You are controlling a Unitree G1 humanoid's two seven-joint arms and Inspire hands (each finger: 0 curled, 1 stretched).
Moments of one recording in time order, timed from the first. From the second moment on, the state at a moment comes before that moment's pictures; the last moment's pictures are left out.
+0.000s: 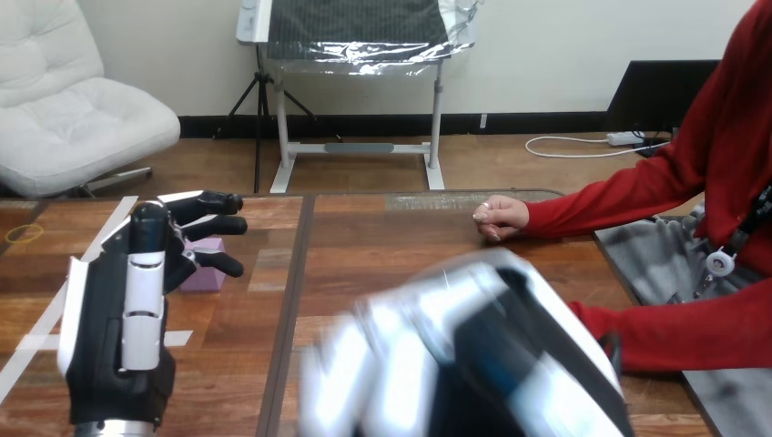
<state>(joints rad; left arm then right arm) 0.33 0.10 0.09 -0.26 -0.15 -0.40 -0.10 0.25 -0.19 0.44 -0.65 0.57 -0.25 0.67</state>
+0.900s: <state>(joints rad) 0.32 0.09 0.09 -0.26 -0.13 -0.40 -0.10 -0.09 -0.08 0.18 -0.28 0.49 -0.22 0.47</state>
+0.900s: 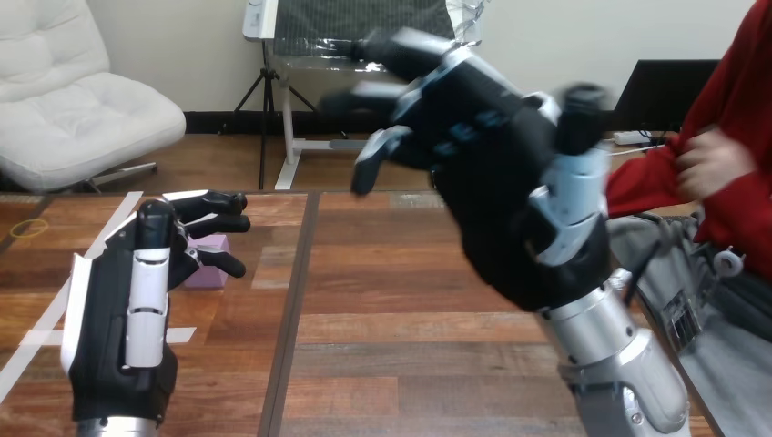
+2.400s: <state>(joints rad) 0.30 0.08 0.09 -0.24 -0.12 -0.41 -0.10 -0.09 -0.08 0.13 -0.05 0.36 -0.28 0.54</state>
